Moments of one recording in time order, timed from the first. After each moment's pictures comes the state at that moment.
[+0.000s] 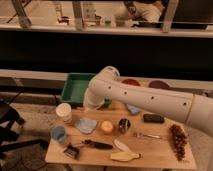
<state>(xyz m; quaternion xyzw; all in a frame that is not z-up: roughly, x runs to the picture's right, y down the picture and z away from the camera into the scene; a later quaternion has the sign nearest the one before) -0.091 0.087 0.717 -0.22 -0.21 -0.05 0.95</state>
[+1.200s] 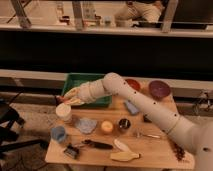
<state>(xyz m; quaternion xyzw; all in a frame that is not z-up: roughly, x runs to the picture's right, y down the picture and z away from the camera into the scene) -0.190 0.037 0.695 -0.21 -0.58 0.09 0.78</state>
